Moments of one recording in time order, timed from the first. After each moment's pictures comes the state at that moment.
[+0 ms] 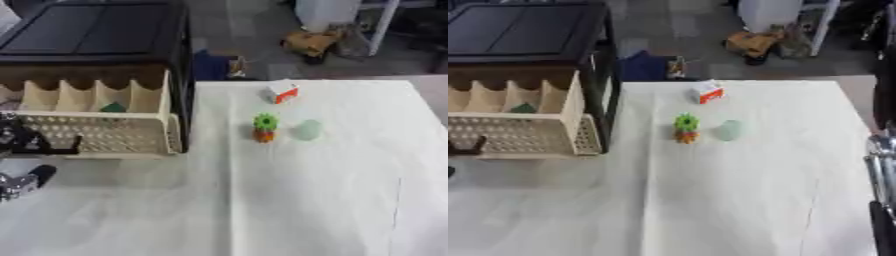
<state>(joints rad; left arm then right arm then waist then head) -0.55 1.06 -0.23 -1.88 -0.63 -0.13 -0.56 -0.55 -0.37 -0.18 -1.98 0.15 0.03 -0.16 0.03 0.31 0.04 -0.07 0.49</state>
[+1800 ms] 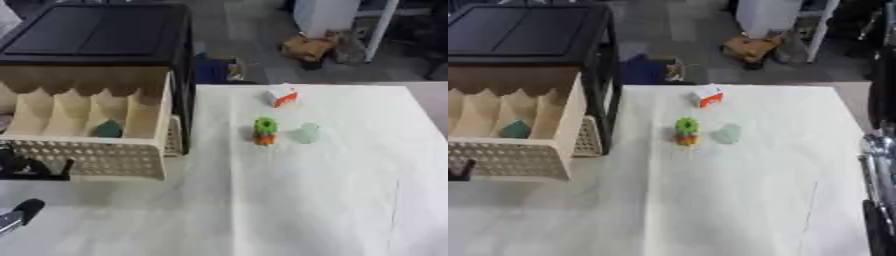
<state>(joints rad) -0.42 1.11 -0.19 -1.98 -0.61 -0.20 -0.50 -0.55 -0.36 -0.18 -1.98 0.15 0.02 -0.17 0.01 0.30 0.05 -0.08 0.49</state>
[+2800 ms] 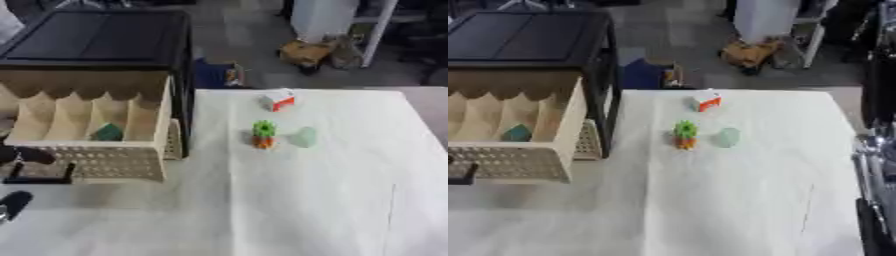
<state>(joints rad) -0.45 1.10 -0.12 -1.99 -0.51 -0.31 -0.47 -0.55 -0.35 -0.18 -1.98 0.15 0.02 -0.18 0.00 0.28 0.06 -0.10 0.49</state>
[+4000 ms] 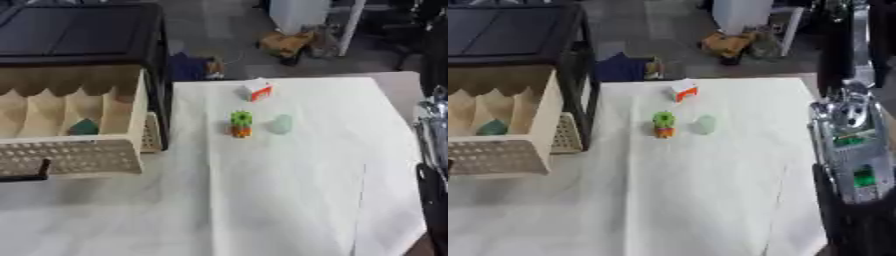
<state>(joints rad) -0.48 0.87 0.06 -1.99 -0.04 -0.32 -0.03 -0.59 -0.35 -0.15 -1.98 0.19 0.08 -0.21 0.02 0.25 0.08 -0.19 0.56</state>
